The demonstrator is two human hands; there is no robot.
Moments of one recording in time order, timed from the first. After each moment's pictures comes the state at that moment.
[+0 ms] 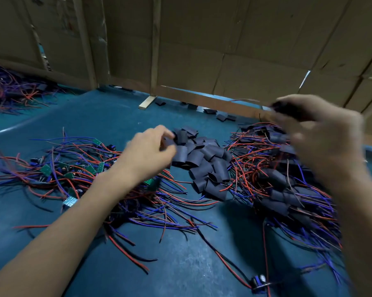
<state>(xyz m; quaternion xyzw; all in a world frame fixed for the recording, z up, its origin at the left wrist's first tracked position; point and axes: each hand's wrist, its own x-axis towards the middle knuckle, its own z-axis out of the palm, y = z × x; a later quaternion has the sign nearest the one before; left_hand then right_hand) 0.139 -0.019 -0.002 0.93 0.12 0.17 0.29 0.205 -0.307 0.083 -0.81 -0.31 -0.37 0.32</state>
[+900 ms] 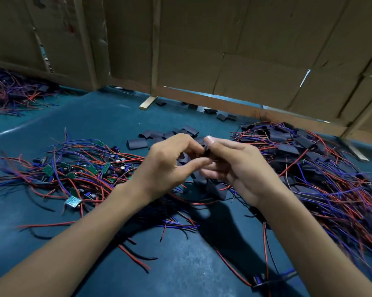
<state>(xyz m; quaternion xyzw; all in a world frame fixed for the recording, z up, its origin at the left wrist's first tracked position) 0.128 -0.055 -0.010 0.84 -0.19 0.40 0.33 0.175 -0.227 0.029 -0.64 -0.14 0.22 0.72</state>
